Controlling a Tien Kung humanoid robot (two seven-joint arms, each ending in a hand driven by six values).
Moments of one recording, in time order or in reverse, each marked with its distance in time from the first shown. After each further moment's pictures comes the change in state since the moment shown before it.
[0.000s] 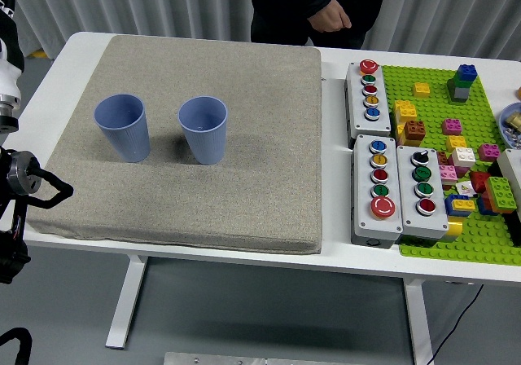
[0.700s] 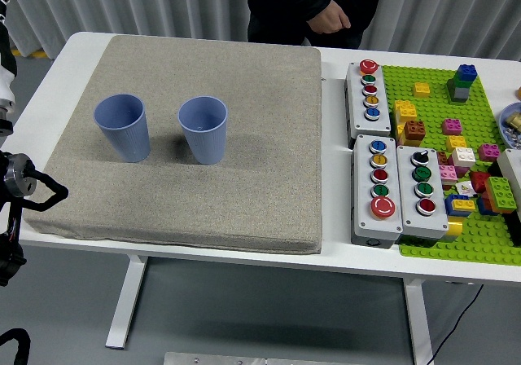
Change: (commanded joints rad) left arm 0.009 0.002 -0.013 0.009 0.050 0.011 0.008; right arm -0.007 0.005 -0.001 0.000 0.001 0.000 0.000
